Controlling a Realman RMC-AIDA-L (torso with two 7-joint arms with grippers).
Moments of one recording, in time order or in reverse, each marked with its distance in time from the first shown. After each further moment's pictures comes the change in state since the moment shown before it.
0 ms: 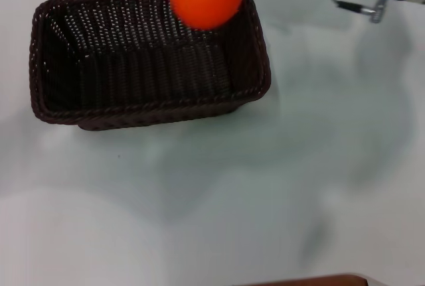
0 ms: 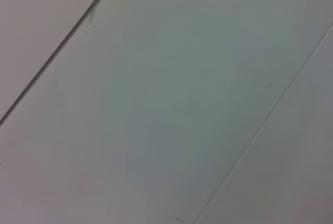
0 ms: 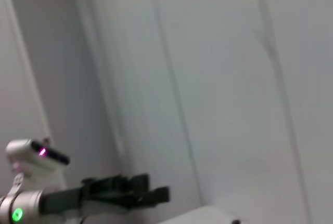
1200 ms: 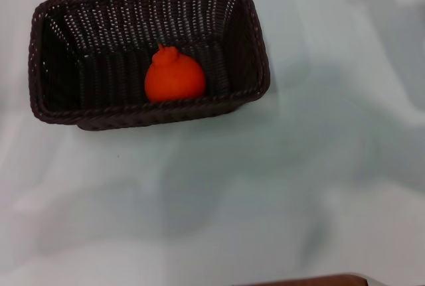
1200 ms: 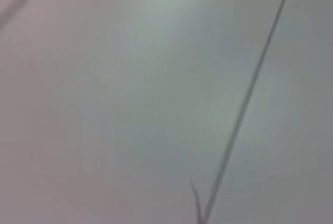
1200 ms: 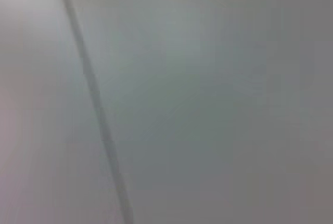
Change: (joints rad) left arm 0.060 -0.046 -0.213 0.315 -0.475 -0.115 0.646; right arm -0.228 0.016 0.164 -0.408 0.956 -0.059 -0.703
